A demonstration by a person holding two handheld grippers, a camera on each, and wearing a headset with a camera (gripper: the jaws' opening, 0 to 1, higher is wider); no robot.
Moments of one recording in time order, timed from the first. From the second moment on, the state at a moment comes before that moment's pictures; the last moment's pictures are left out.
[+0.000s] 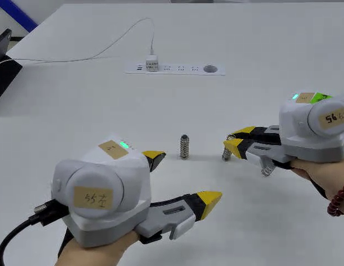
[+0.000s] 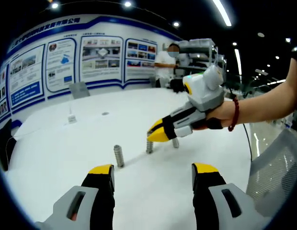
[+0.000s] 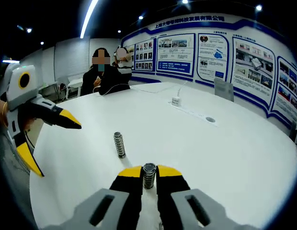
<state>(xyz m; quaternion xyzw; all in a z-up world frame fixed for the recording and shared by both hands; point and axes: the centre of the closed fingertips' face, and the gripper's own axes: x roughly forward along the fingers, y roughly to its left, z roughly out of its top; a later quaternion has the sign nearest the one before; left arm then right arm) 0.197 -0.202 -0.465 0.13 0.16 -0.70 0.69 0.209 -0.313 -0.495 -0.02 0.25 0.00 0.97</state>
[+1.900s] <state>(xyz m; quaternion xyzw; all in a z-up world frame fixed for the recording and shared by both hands) 0.133 -0.305 -0.495 0.17 0.13 -0.75 0.62 0.089 -0.333 -0.443 0.07 0.19 -0.11 0.97</state>
